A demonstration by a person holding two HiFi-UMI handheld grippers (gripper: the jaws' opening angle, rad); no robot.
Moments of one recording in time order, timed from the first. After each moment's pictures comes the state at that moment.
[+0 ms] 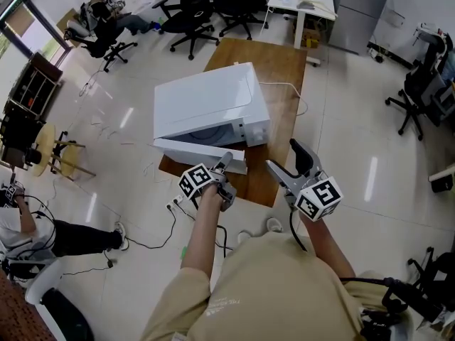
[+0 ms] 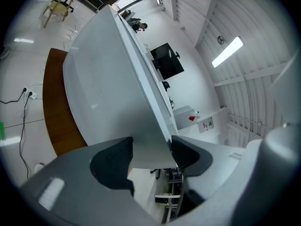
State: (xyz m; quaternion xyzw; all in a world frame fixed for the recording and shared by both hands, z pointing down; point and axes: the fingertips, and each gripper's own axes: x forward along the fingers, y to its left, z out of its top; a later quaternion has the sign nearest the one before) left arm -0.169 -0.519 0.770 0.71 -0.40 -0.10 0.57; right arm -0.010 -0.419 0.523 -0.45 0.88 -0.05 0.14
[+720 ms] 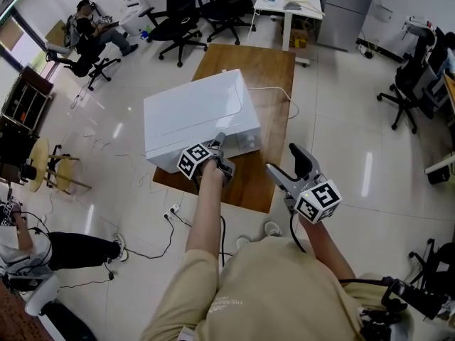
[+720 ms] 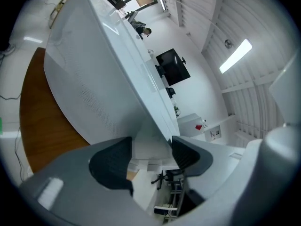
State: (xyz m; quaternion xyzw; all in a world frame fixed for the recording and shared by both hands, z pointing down) left arm -0.146 -0.611 0.771 0.67 -0.45 -0.11 0.58; right arm 0.014 -0.425 0.528 -0.48 0.87 -0.07 0.14
